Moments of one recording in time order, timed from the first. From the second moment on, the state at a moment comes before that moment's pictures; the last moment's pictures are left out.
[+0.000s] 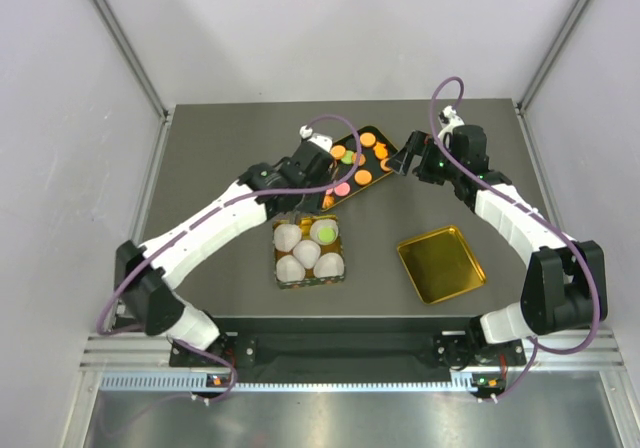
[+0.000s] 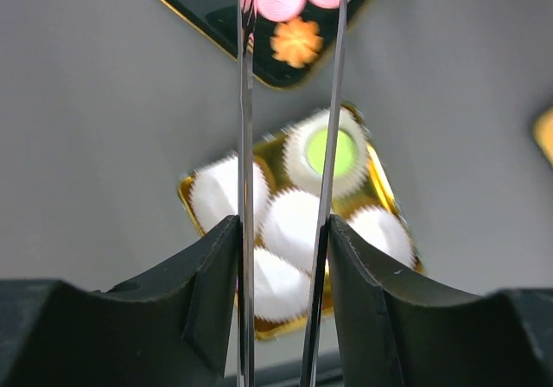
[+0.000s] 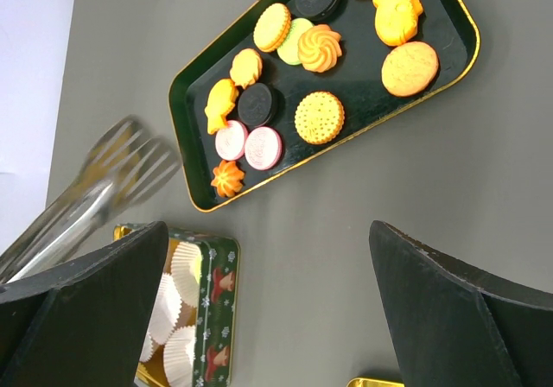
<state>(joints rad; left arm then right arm) -0.81 1.47 1.43 -0.86 -0.36 -0.38 0.21 1.43 1.00 -0.07 -0.36 0.50</state>
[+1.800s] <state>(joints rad) -0.62 1.79 1.53 -0.75 -0.27 -0.26 0.21 1.43 1.02 -0.10 -0.36 0.49</state>
